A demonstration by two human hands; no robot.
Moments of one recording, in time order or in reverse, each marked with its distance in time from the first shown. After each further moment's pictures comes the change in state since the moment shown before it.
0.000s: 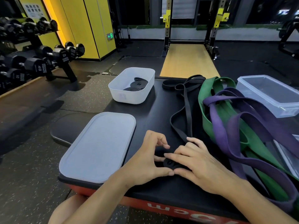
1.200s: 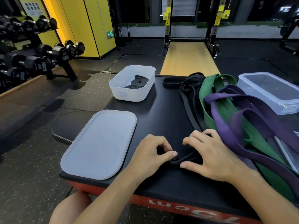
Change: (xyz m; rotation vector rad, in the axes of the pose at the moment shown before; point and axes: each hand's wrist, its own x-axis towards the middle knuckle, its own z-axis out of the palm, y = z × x) left_hand 0.010 -0.001 0.010 0.256 0.176 -0.087; right_hand -0.005 0.017 -0.018 -0.033 0.047 0.180
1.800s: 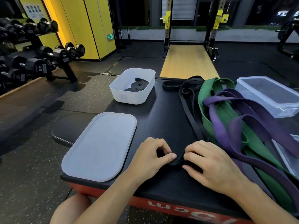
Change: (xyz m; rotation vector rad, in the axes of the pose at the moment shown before) left_hand 0.000 -0.002 0.000 0.003 -0.008 0.002; right_hand -0.015 -0.011 0.006 -0.102 0.170 -0.197
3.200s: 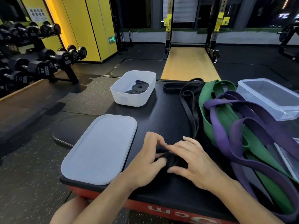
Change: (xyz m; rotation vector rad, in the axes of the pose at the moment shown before) left_hand -0.007 0.000 -0.010 -0.241 -0.102 0.137; right_hand 0.032 -0.009 0.025 0.318 -0.103 0.155
